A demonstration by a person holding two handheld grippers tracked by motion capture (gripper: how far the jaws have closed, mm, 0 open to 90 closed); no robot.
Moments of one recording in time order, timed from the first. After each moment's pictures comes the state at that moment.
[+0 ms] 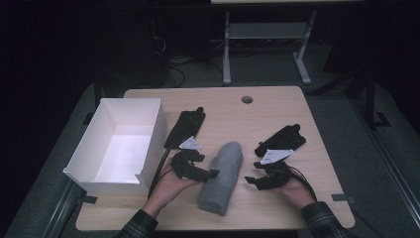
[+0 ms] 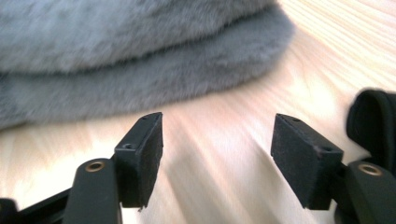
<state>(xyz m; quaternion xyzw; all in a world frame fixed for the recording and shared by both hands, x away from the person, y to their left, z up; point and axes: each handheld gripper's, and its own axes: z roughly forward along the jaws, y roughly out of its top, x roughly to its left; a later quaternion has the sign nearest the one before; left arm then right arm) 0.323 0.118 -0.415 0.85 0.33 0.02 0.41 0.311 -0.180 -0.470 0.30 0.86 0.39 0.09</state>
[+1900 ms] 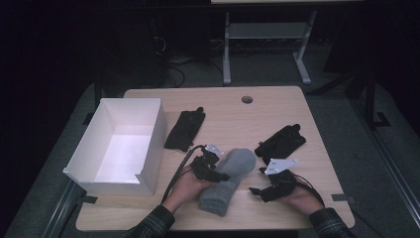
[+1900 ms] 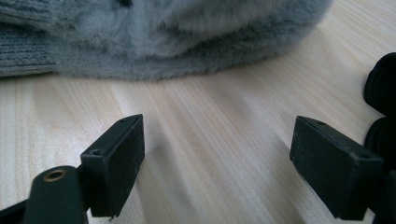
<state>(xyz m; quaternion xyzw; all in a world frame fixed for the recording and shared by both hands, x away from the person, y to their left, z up) 0.337 0.077 -0.446 0.89 0.29 -0.04 0.34 0.292 -0.190 -0.481 0.27 0.88 0.39 0.10</state>
